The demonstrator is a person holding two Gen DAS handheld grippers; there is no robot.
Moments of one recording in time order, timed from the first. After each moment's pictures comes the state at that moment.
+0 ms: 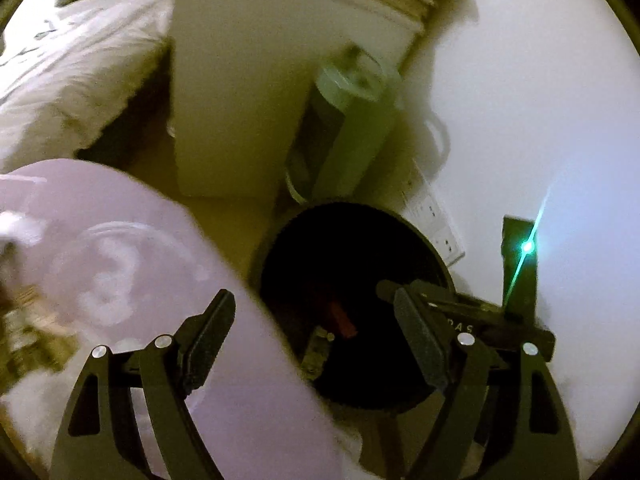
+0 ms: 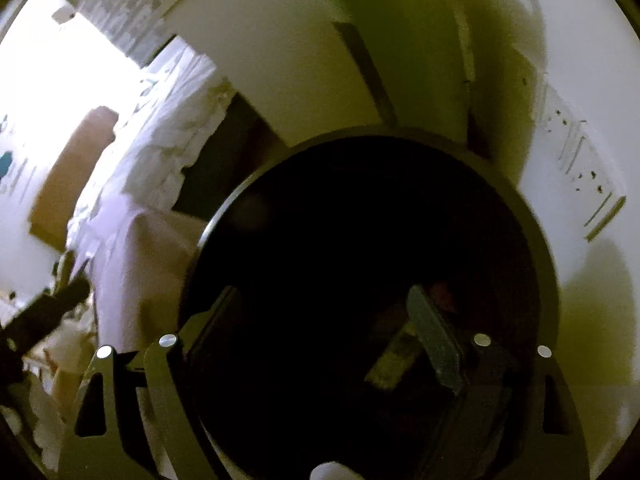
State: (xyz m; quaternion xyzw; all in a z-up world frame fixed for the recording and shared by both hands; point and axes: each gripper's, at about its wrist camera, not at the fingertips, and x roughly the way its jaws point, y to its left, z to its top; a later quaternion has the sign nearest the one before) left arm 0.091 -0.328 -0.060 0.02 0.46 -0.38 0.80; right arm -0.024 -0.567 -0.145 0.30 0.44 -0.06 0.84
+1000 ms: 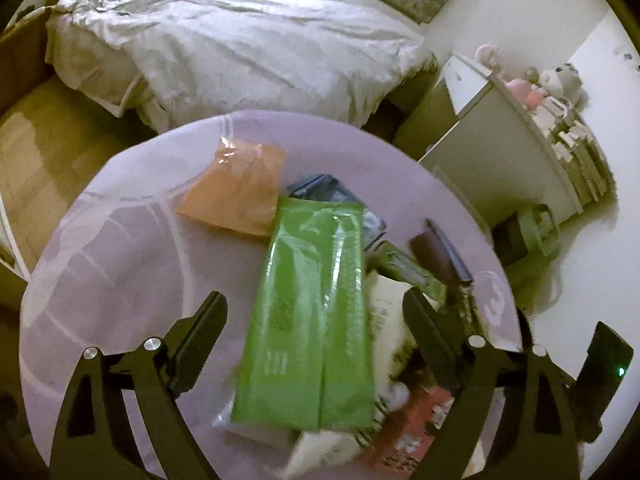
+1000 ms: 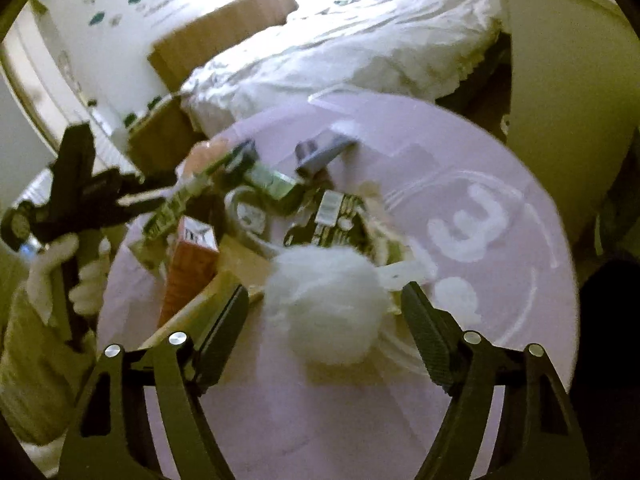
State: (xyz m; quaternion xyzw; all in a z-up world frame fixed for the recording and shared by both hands) left arm 0.172 0.038 -0.079 -0.16 0.49 -0.13 0.84; right arm 0.058 -0.269 -0.066 0.07 0.47 0.19 0.86
